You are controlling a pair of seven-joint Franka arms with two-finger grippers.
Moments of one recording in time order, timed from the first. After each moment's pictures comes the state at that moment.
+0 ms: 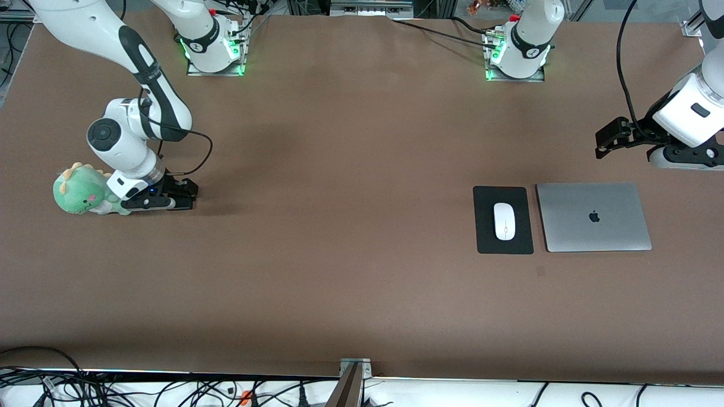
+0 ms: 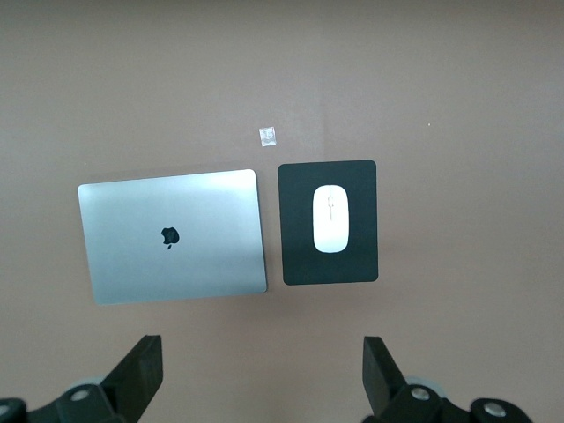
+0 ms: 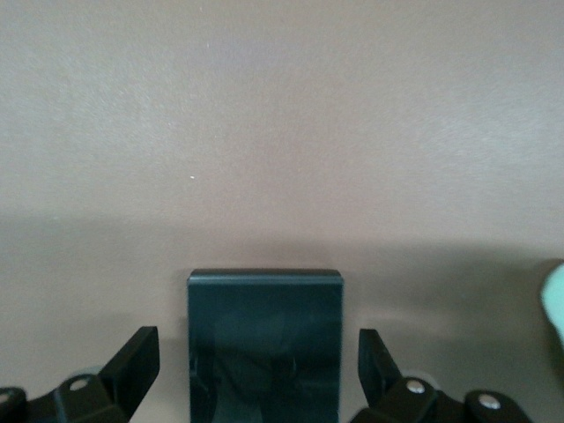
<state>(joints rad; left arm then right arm) 0.02 0.05 -0.09 -1.57 0.03 1.61 -0.03 0.02 0.32 -0.05 -2.32 -0.07 2.70 -0.05</state>
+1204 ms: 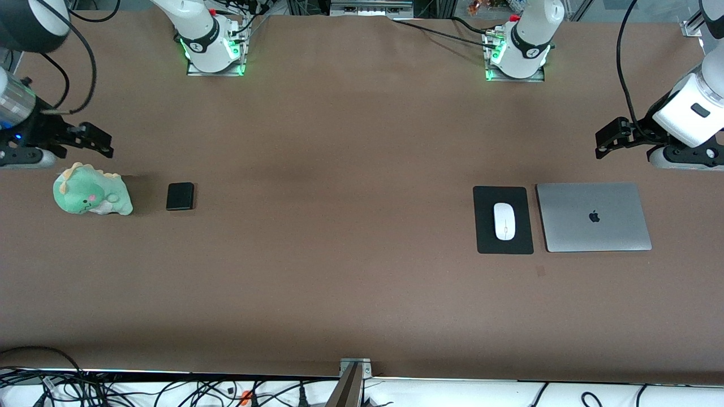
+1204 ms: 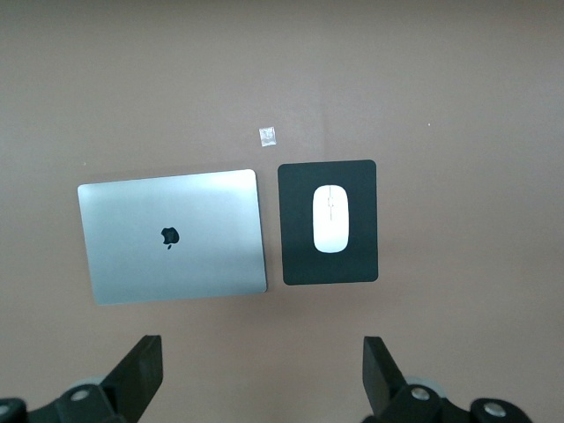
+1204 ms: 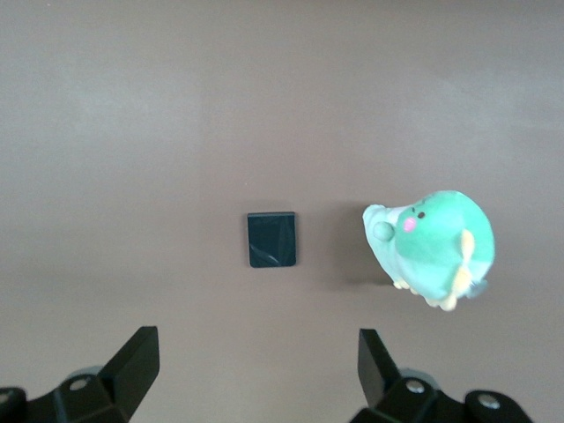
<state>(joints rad) 0.02 0.05 -0.09 -1.57 0.03 1.61 -0.03 0.02 -0.03 -0.04 -1.74 -0.04 1.71 -0.05</state>
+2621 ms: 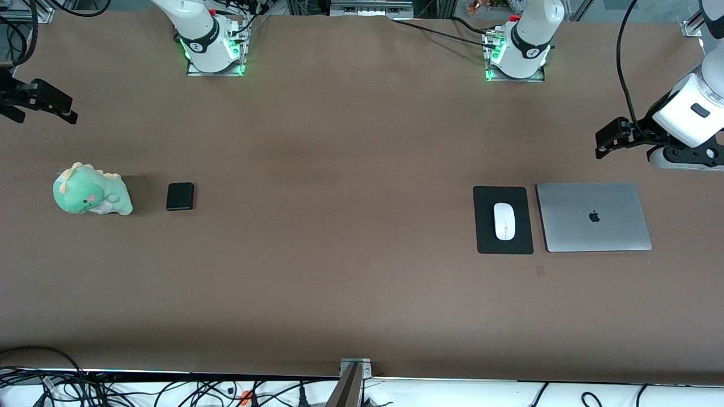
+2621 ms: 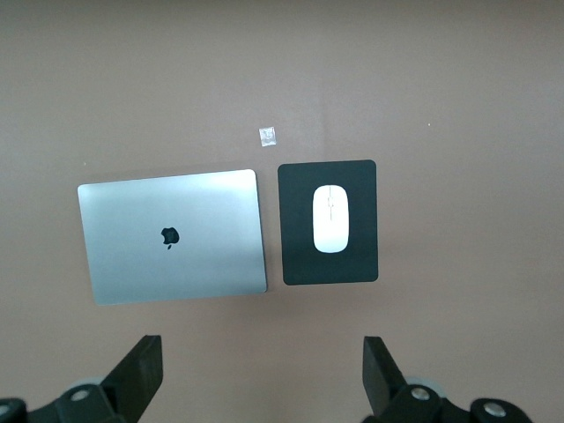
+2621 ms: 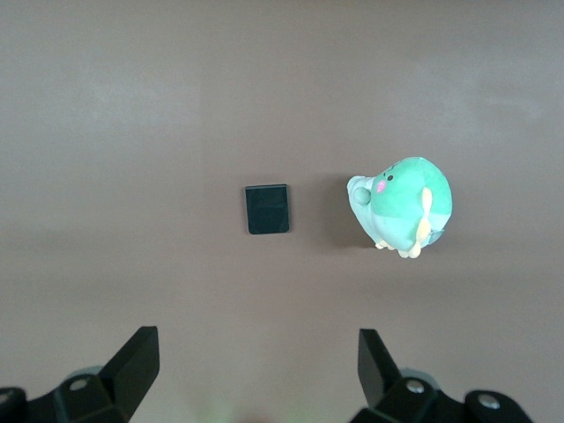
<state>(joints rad) 0.02 0.05 -0.09 -1.57 0.03 1.61 -0.03 0.00 -0.06 -0.05 -1.62 -0.03 1.54 -0.05</state>
